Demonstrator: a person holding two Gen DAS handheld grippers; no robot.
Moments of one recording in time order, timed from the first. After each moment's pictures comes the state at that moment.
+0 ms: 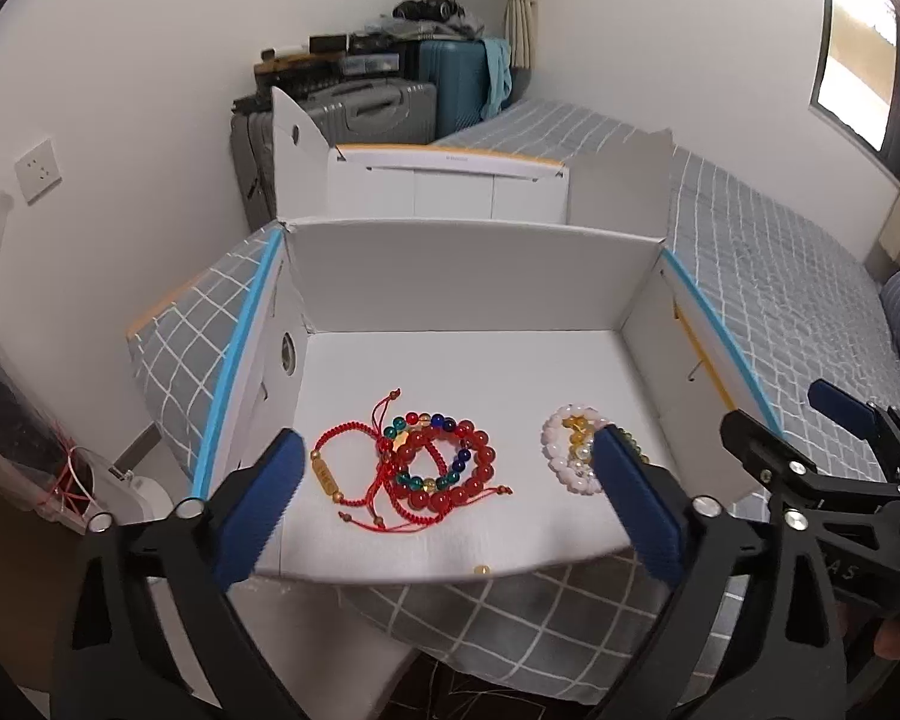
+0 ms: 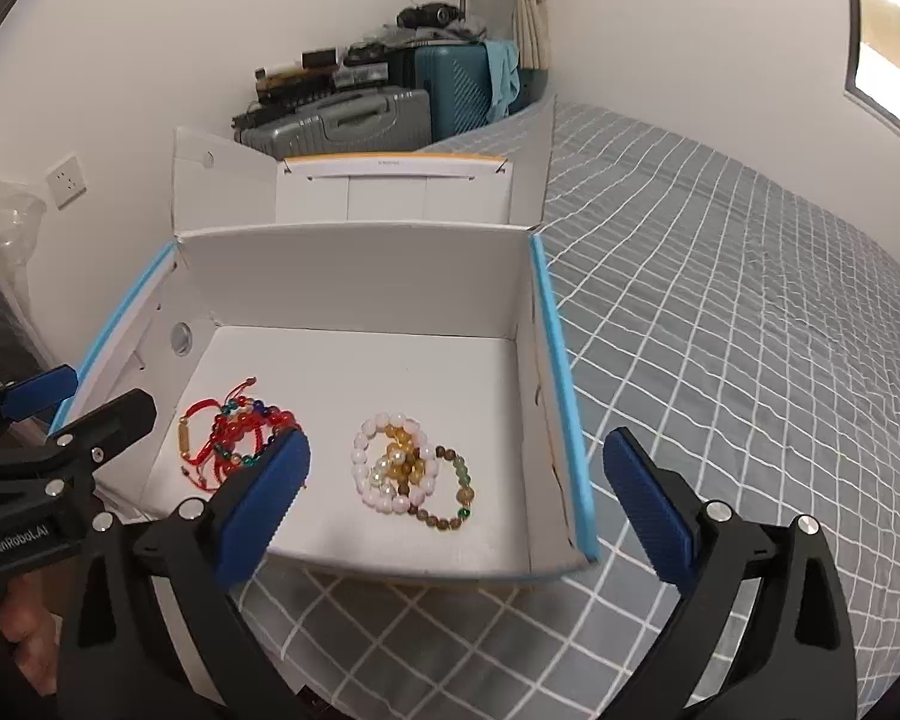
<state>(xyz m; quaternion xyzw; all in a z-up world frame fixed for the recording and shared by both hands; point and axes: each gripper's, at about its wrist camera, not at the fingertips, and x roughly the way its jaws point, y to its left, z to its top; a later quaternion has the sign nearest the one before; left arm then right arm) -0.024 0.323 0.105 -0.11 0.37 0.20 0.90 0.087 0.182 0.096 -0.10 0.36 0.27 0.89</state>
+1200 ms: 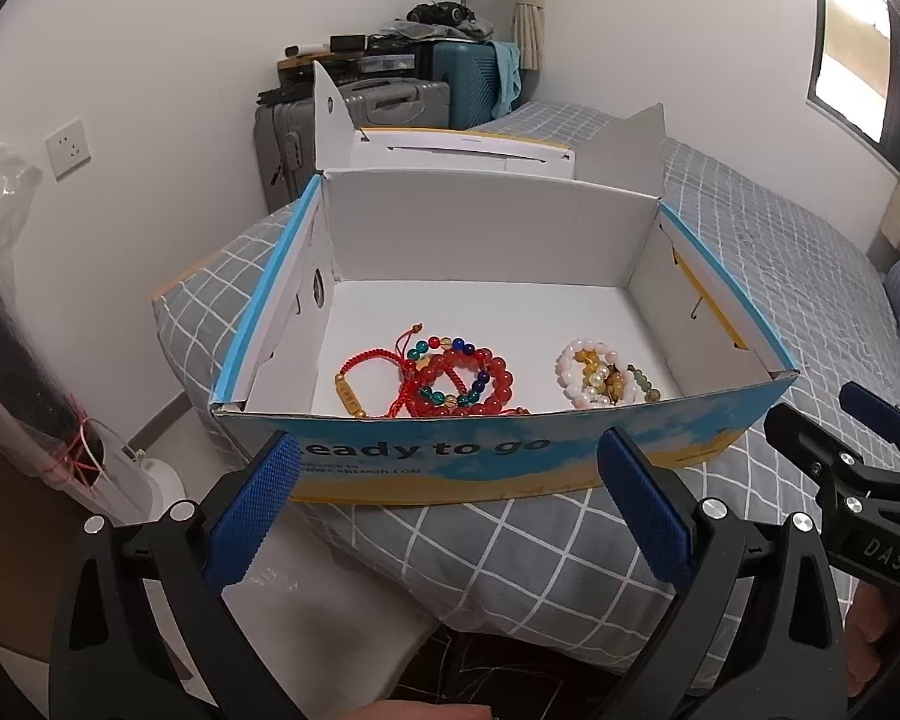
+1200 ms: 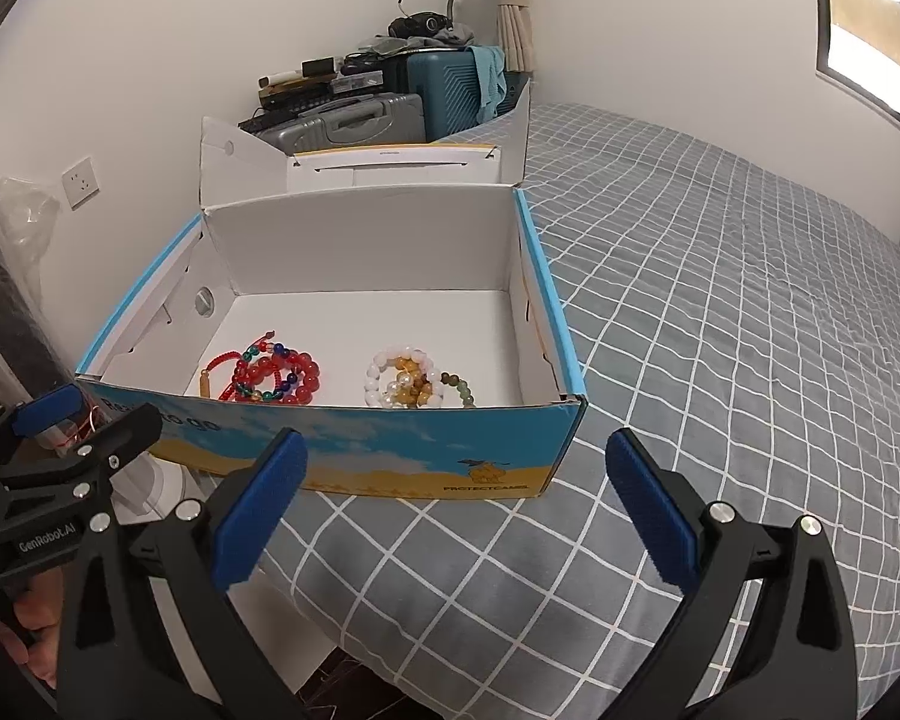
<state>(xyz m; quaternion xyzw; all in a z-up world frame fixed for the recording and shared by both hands) -0.077 0.305 0.078 -0.10 0.36 0.22 0.90 0.034 0.148 0.077 -0.08 0.35 0.27 0.89</state>
